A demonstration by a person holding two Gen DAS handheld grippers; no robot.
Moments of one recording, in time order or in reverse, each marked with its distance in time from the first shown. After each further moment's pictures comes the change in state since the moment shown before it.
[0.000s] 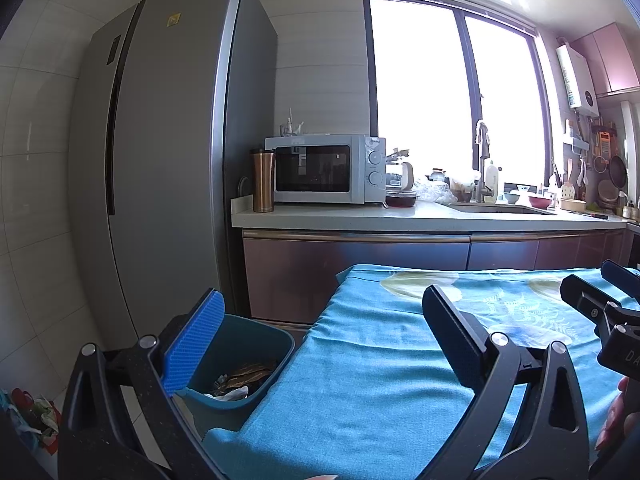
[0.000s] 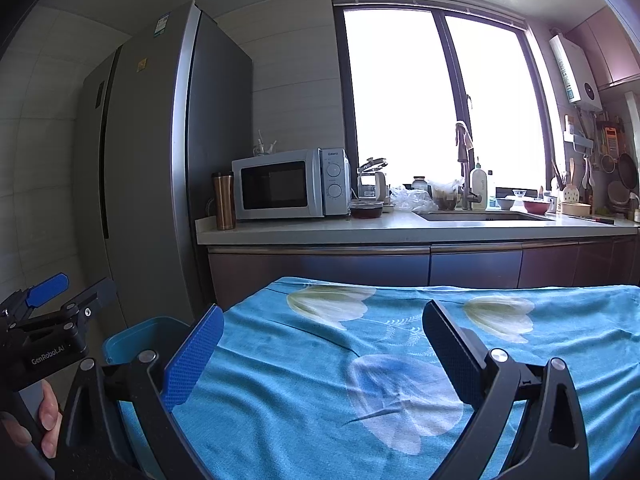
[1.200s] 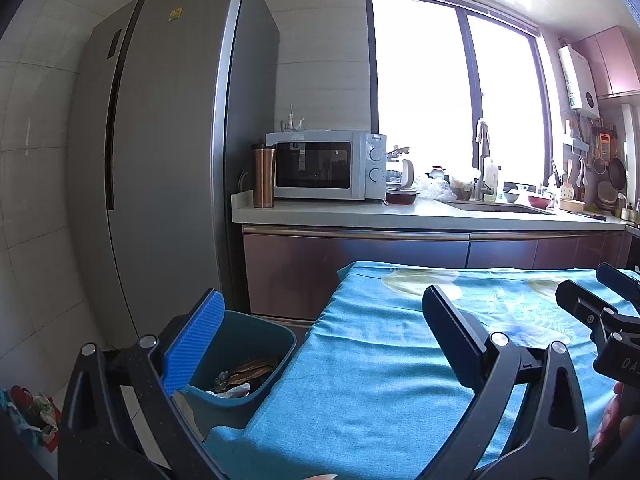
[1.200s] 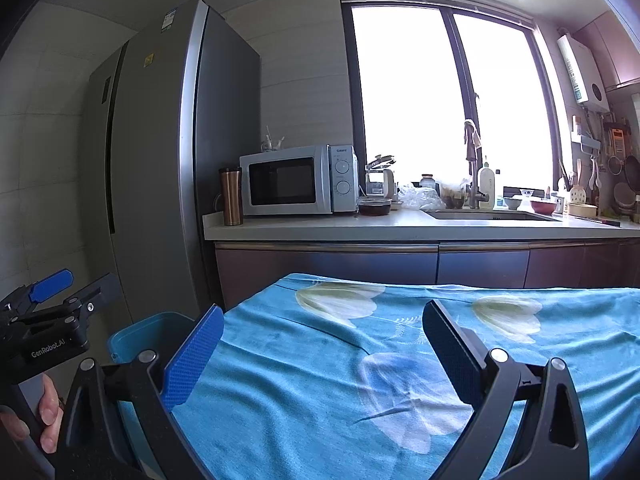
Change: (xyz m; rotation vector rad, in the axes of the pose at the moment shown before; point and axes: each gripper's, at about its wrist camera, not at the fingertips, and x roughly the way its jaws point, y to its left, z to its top) left arm 0.001 0.005 0.000 -0.011 0.017 -0.007; right arm 0.000 0.012 -0.001 -0.012 0.011 0.014
